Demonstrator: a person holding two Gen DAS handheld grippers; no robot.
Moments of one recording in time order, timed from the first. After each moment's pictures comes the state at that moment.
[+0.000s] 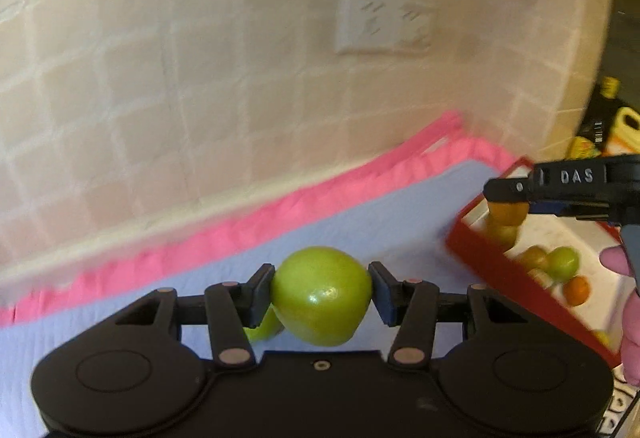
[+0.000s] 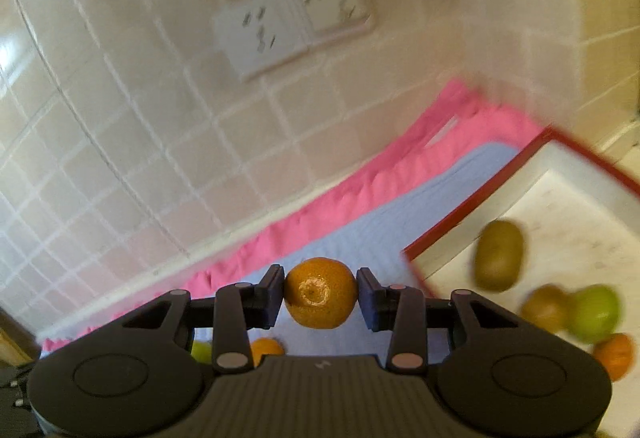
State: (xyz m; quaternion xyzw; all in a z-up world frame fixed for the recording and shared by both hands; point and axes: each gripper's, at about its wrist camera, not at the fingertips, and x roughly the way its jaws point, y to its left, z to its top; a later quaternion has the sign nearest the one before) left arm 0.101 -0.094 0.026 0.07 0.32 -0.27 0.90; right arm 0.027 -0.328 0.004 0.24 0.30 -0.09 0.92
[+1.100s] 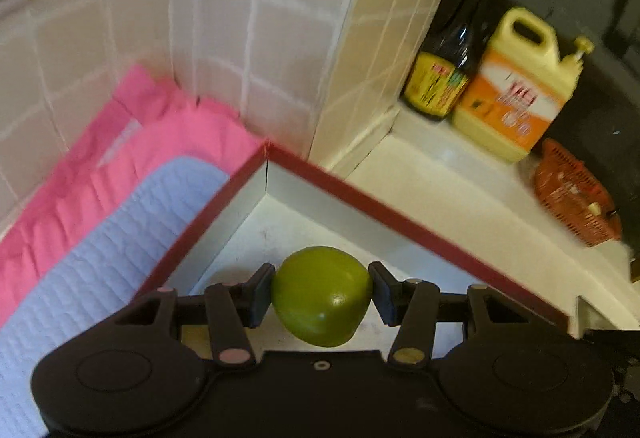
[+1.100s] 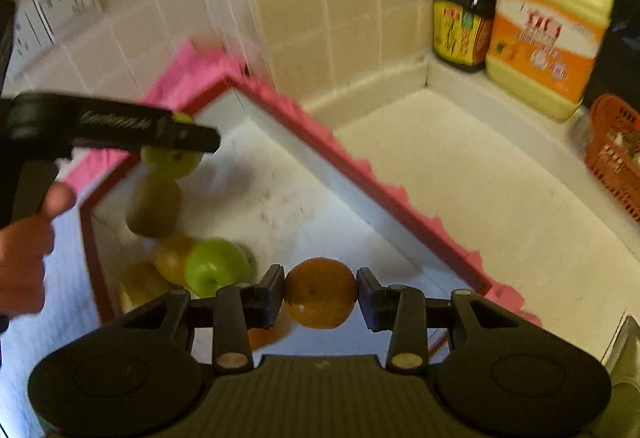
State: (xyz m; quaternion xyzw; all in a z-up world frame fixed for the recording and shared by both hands) left arm 0.144 -0.449 -0.038 0.13 0.43 -0.48 0.75; right arm -0.064 -0.506 -0.073 0.21 0.43 -0.23 0.85
